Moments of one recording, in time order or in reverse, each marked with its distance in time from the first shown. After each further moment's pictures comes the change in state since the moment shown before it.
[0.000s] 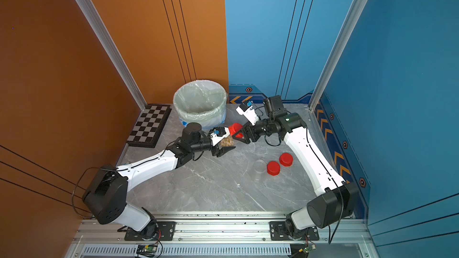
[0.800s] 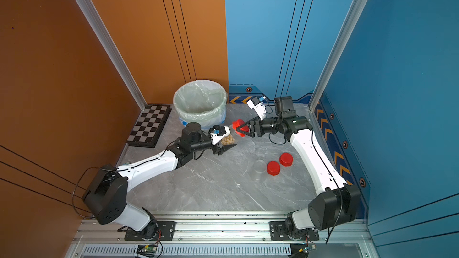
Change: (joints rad) left arm -0.012 0.000 0.000 0.060 -0.029 0.025; right arm -0.114 -0.031 -0.105 0.210 -0.225 0.213
